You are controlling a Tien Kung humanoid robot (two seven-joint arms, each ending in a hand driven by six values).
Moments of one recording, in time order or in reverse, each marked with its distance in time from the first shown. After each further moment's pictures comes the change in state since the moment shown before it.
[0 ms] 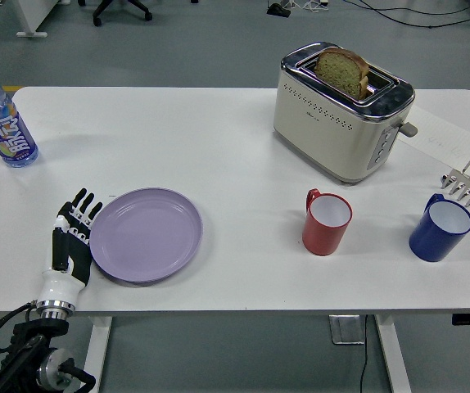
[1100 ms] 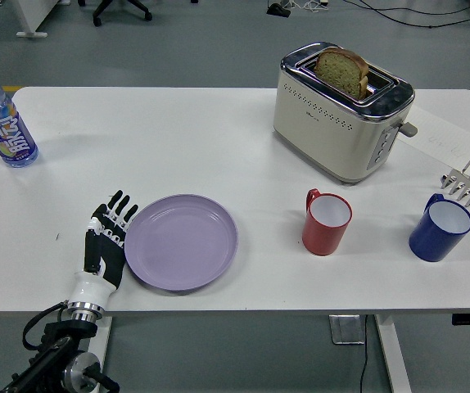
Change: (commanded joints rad) left arm -0.035 -0.012 0.157 -0.008 -0.087 0.004 -0.026; right arm 0.006 -0.003 0.004 0.000 -0.008 0.001 0.001
